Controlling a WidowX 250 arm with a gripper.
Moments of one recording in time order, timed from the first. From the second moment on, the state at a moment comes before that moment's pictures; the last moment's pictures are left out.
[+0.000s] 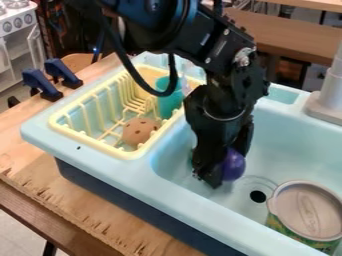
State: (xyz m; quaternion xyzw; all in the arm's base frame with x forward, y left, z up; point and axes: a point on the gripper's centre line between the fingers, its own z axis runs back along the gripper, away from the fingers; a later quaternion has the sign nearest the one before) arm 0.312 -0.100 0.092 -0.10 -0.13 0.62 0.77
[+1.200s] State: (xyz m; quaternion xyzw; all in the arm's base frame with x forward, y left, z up) arm 0.357 -0.191 0.117 -0.16 -0.14 0.56 0.80
